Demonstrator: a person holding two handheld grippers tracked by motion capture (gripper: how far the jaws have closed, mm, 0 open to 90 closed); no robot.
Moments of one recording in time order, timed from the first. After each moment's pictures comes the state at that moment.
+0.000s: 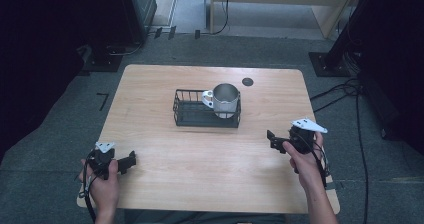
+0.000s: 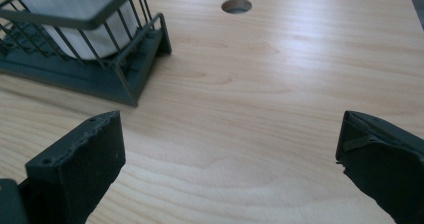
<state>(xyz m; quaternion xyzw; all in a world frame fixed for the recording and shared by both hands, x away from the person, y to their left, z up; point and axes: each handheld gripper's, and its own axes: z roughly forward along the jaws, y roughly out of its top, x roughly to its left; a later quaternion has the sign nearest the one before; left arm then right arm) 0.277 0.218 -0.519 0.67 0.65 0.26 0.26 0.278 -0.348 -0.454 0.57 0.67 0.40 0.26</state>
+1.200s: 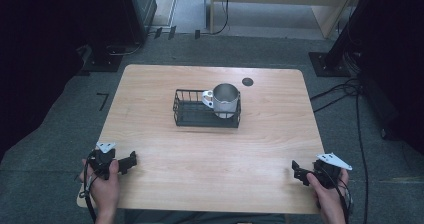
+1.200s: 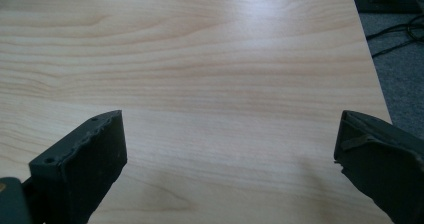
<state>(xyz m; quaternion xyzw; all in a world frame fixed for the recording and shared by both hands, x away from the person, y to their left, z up) 0.277 0.216 -0.519 0.67 0.64 0.26 0.26 0.202 -0.412 -0.518 0.65 0.64 0.33 0.26</state>
